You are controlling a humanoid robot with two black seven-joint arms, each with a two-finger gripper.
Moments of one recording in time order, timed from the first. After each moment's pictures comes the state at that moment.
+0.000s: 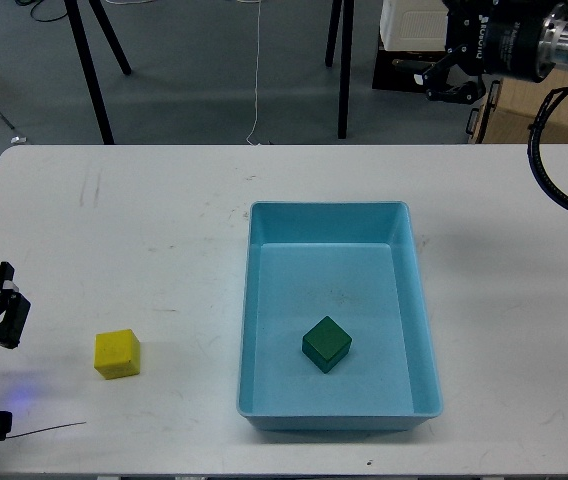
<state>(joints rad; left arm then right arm) 0.35 0.30 -1.46 -1.55 -0.54 -0.49 -0.05 1.09 -0.57 0.73 1.02 -0.01 0.39 -0.40</state>
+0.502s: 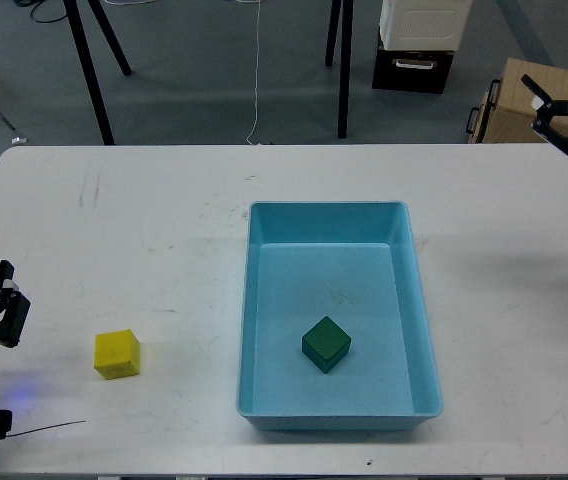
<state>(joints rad) 0.34 0.30 -1.46 -1.54 -0.53 -0.49 -0.05 0.27 -0.51 1.54 1.31 0.18 0.49 -0.39</state>
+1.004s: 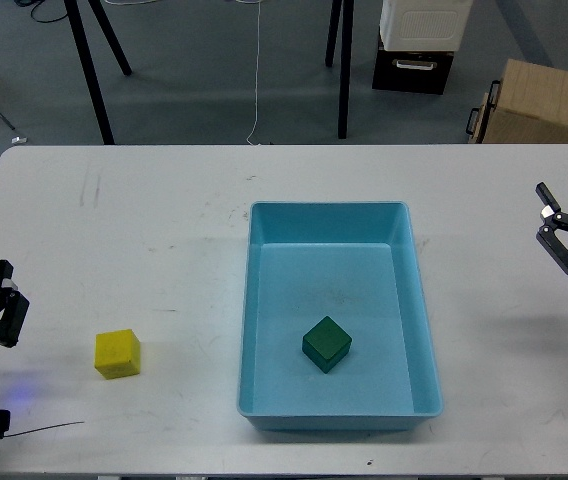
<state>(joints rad) 0.34 0.30 -1.49 -1.57 -0.59 -0.49 -0.10 -0.11 -0.25 1.72 1.49 0.20 0.47 -0.38</state>
